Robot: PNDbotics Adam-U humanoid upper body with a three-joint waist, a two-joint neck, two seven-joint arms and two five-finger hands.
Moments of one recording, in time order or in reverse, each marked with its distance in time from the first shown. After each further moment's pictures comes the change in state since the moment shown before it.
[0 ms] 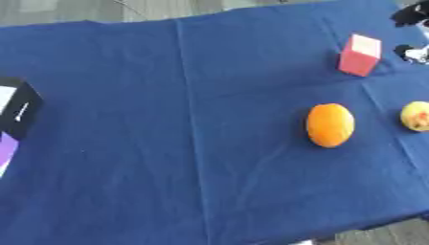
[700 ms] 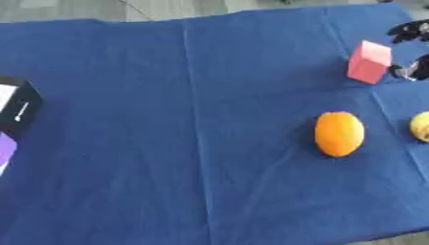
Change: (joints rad) left arm -0.026 0.008 -0.006 -0.001 0.000 0.003 -0.003; right arm -0.016 0.050 0.002 0.125 0.100 0.006 -0.032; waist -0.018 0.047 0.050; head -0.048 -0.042
